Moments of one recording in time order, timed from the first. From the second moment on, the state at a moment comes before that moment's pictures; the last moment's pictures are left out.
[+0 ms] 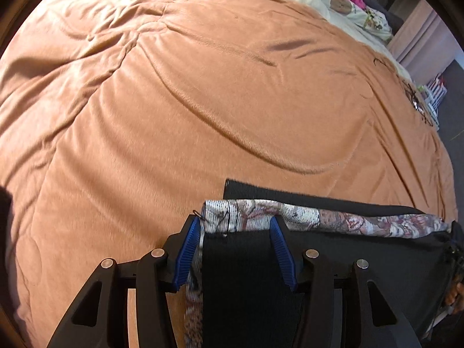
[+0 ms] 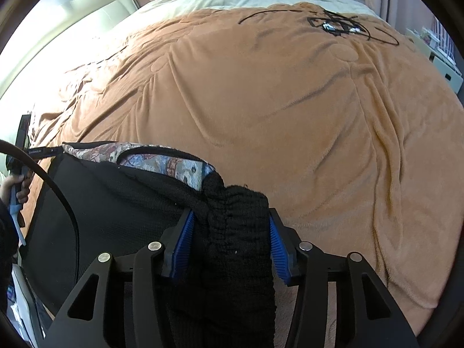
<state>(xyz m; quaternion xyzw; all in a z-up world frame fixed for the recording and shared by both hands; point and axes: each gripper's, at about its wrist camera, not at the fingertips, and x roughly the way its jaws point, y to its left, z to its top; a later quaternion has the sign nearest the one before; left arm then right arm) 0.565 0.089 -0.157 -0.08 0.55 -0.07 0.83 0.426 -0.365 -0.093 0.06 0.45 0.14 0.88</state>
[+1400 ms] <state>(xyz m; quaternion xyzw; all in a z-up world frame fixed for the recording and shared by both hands) 0.608 0.068 -0.161 -0.09 0.56 -0.07 0.82 0.452 -0.358 -0.088 0.02 0.45 0.10 0.89</state>
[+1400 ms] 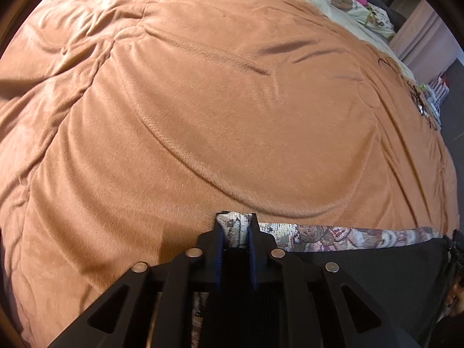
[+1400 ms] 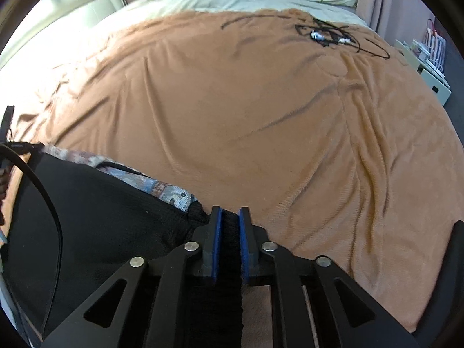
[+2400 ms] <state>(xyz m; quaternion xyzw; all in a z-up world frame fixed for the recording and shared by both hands) 0.398 0.138 -0.093 -0.18 0.50 -0.08 0.84 0.300 -0.401 -0.066 0.15 0.40 0.11 0.90</state>
